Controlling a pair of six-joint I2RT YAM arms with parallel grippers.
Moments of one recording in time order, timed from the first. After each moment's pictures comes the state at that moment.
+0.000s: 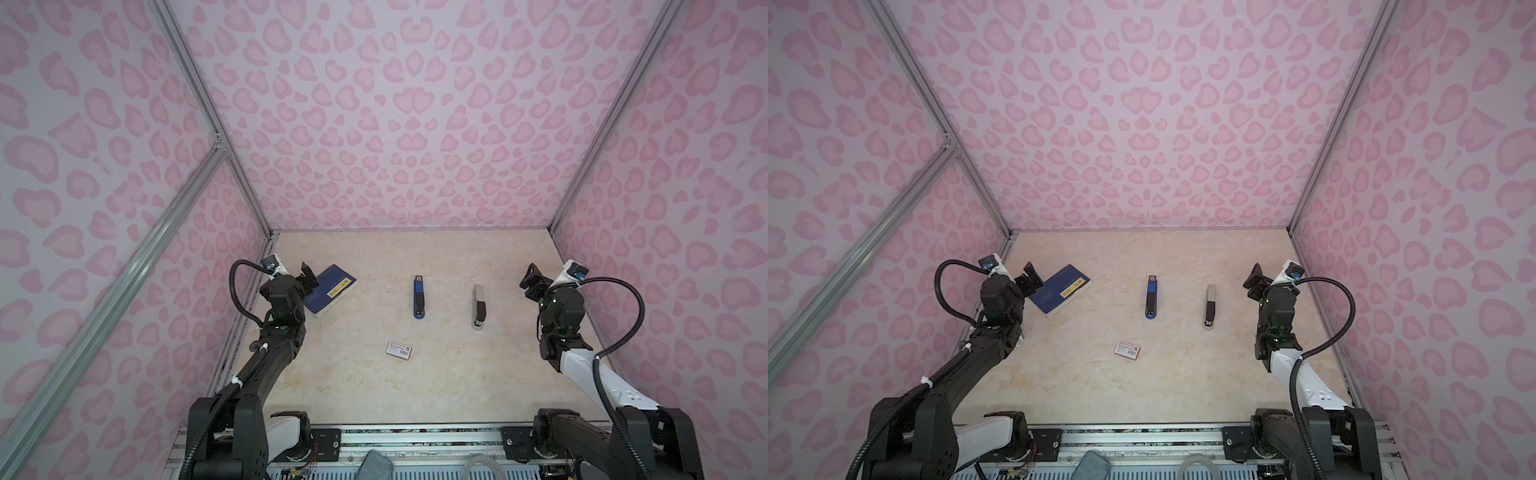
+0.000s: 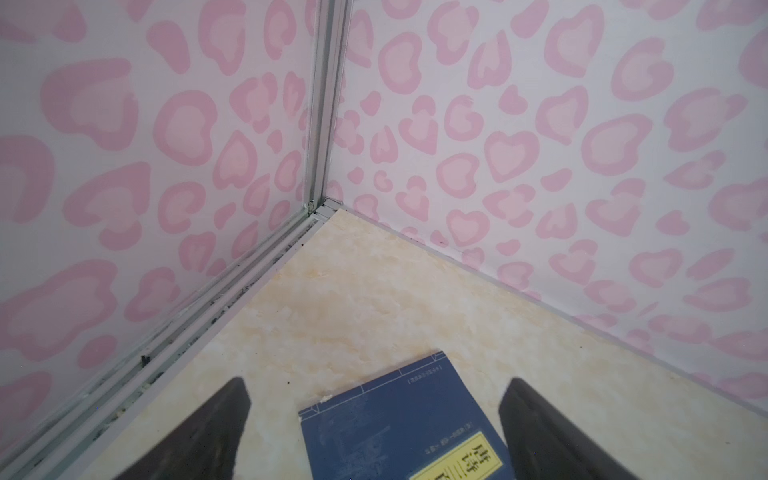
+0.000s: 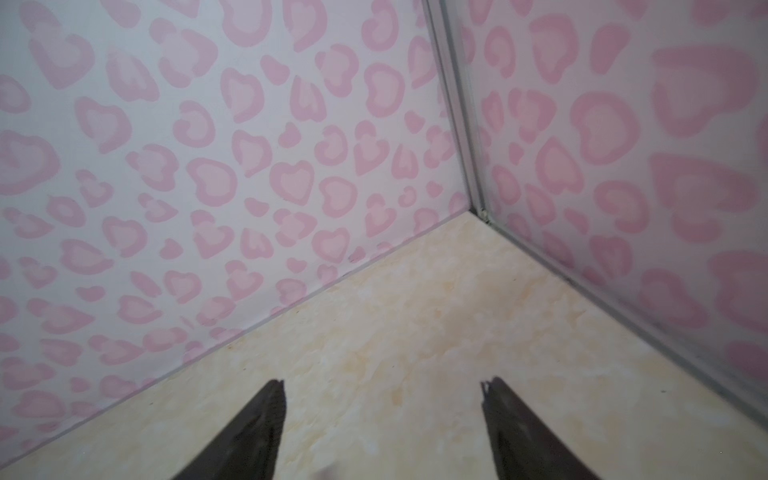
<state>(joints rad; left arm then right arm) 0.01 1.18 0.67 0.25 -0.22 -0.40 -0.03 1.14 0.49 0.49 0.05 0.48</state>
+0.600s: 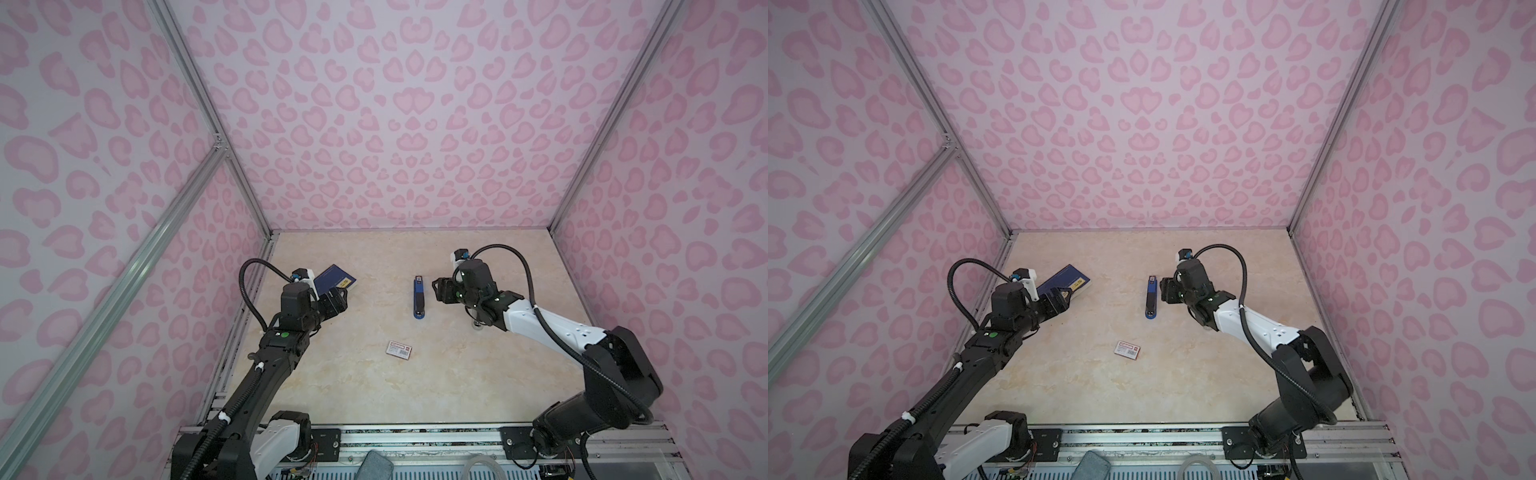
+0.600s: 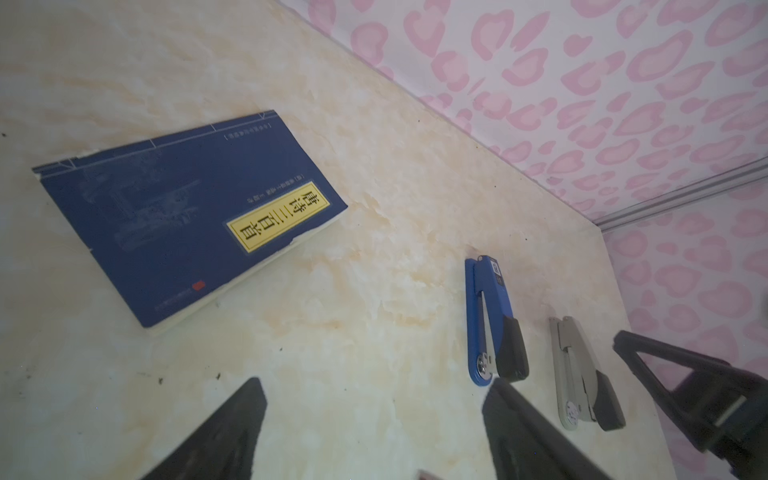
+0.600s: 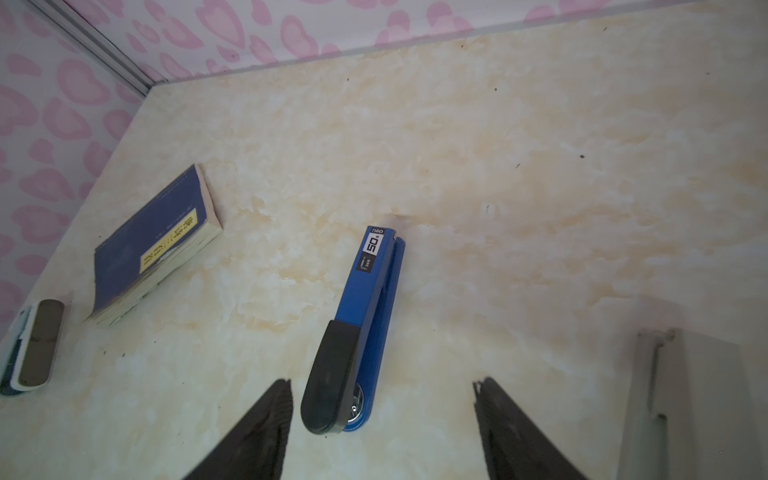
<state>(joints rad) -0.14 1.02 0.61 -0.17 0.20 -0.58 0.55 1.65 1.06 -0.12 0.05 0.44</state>
